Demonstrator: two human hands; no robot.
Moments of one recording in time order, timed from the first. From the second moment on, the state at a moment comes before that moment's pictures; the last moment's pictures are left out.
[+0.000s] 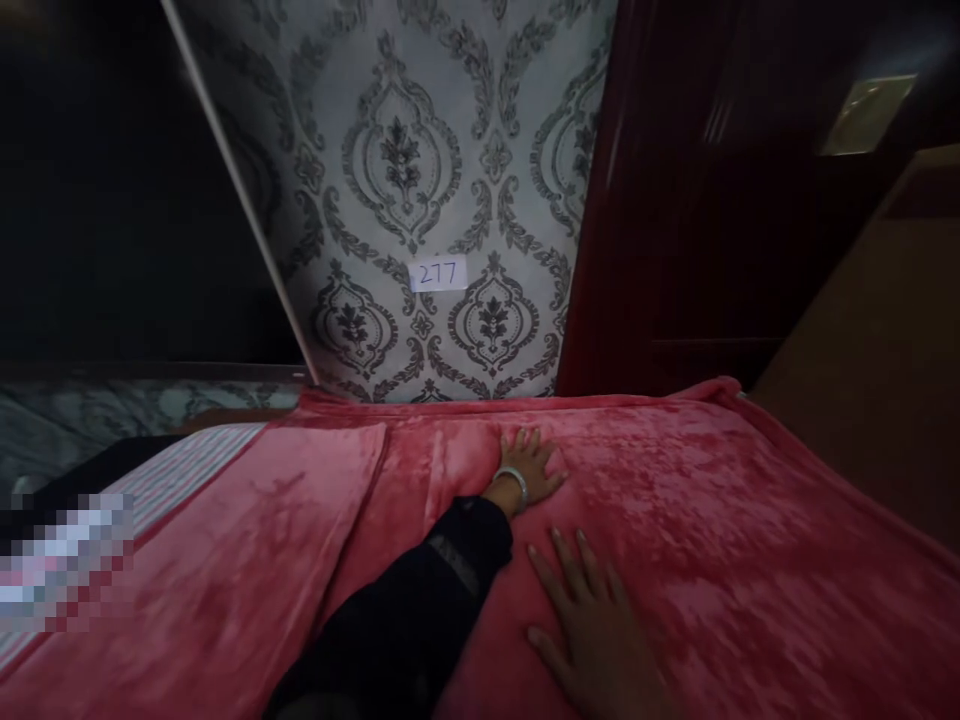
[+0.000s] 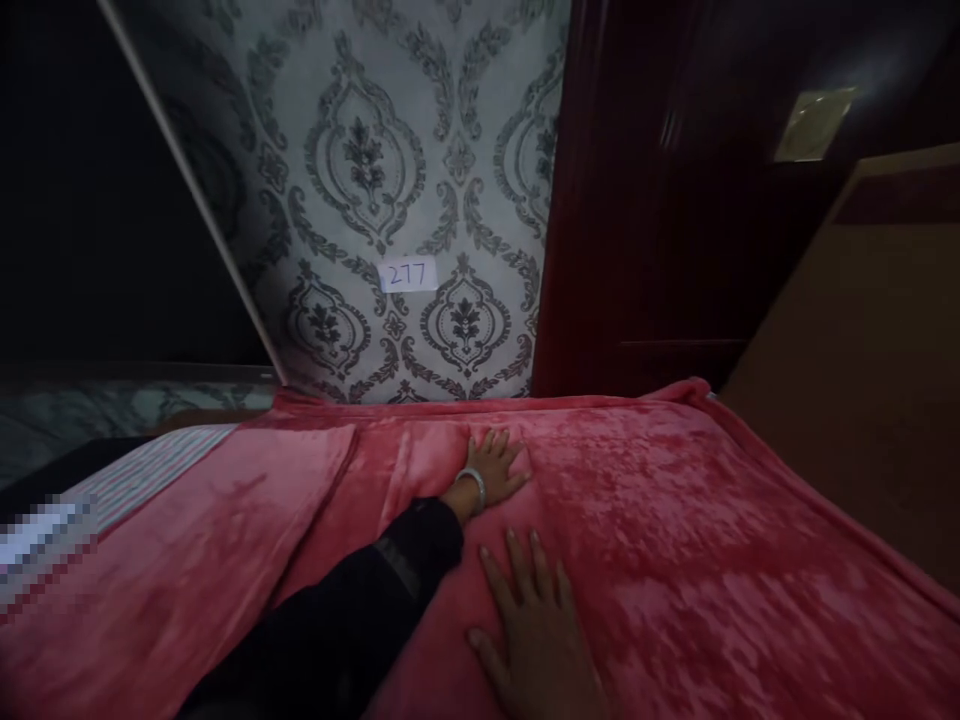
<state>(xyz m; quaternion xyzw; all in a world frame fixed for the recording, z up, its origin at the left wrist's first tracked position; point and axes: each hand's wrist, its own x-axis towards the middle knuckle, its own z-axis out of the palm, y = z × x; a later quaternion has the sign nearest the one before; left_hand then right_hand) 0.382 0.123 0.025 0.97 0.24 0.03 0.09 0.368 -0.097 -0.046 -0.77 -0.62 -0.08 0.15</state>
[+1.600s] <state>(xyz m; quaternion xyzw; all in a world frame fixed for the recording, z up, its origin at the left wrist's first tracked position) -0.033 0.141 0.089 0.80 0.57 0.19 0.05 0.380 -0.096 -0.042 -0.78 -0.61 -0.10 0.11</state>
